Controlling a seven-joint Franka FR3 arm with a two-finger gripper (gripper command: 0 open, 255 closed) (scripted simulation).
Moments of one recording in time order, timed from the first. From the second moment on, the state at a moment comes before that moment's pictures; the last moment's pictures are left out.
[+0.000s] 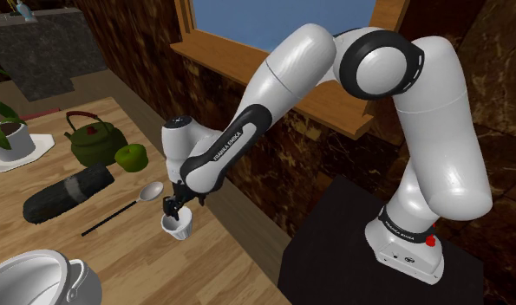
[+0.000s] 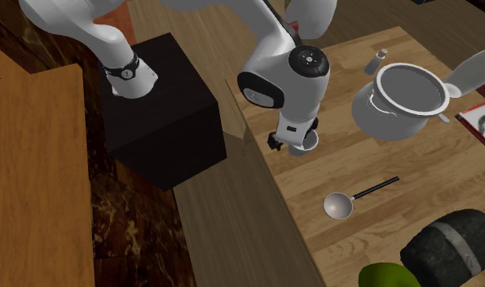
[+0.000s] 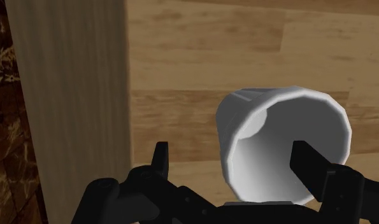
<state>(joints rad) 0.29 0.60 0.27 -1.85 -0.08 2.51 0.69</state>
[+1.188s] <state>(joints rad) 0.28 0.55 0.29 -1.85 -0.06 2.46 0.69</state>
